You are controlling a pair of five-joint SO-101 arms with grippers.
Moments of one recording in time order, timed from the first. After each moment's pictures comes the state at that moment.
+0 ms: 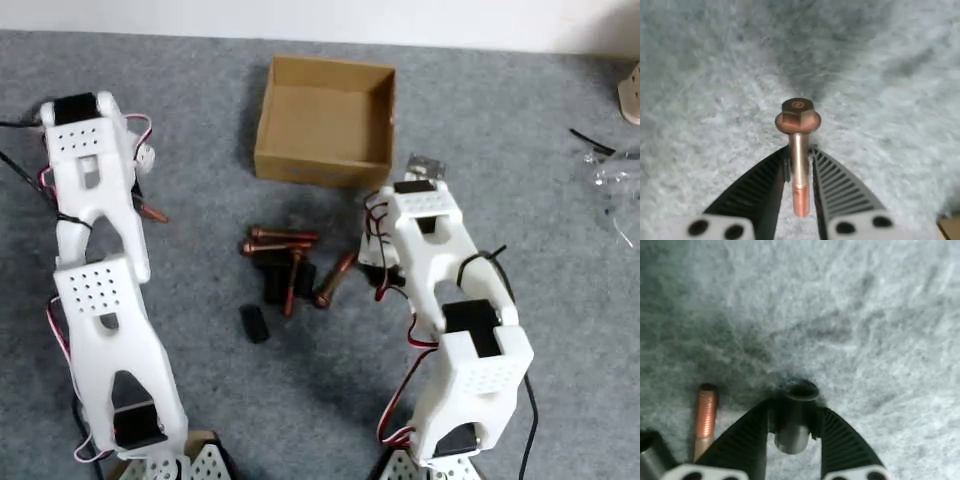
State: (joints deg) left arm -21.1 52.7 -60.8 100.5 51.5; right arm -13.5 21.4 13.1 64.2 -24.0
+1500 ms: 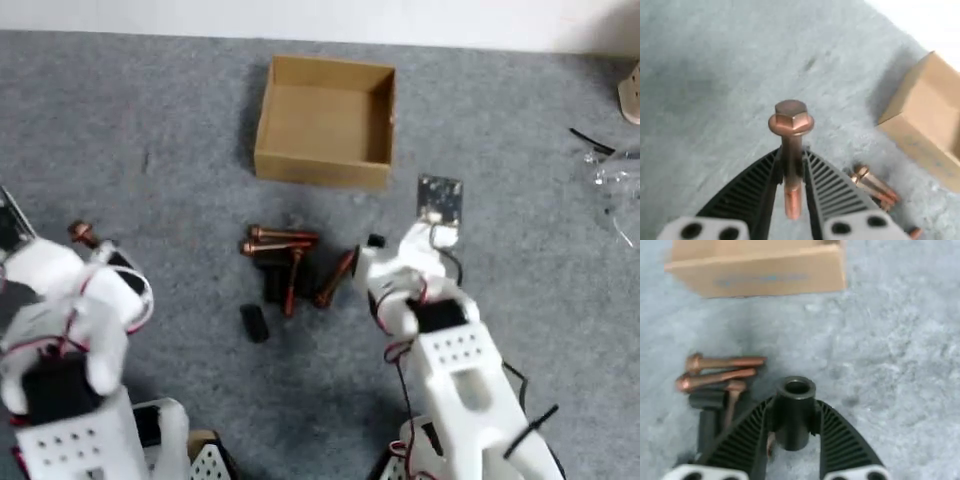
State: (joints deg) left arm -18.8 -75.0 48.3 70.8 27.8; right arm -20.9 -47.1 66.6 30.9 -17.9
